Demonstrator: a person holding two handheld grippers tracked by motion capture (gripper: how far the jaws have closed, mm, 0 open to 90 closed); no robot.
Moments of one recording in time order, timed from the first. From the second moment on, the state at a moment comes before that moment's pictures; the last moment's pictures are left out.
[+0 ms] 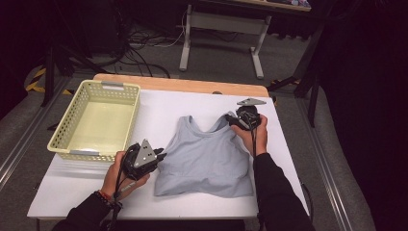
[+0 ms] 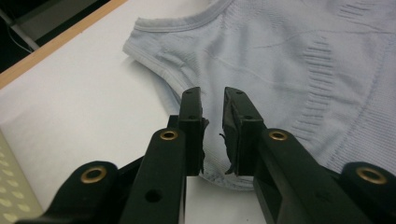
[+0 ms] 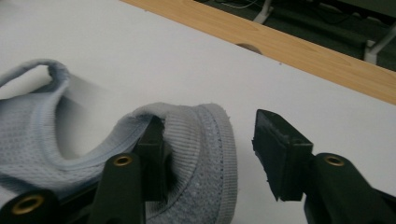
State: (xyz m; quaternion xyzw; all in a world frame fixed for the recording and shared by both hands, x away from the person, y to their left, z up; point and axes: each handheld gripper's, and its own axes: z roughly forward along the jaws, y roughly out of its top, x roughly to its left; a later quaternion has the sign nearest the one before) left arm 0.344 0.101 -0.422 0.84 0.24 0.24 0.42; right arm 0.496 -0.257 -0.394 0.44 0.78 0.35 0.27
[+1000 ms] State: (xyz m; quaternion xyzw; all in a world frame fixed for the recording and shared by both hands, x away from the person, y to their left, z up) left arm 0.366 0.094 -0.466 0.86 0.28 0.18 0.38; right arm 0.388 -0.310 -0.440 0.40 0.82 0.38 0.18
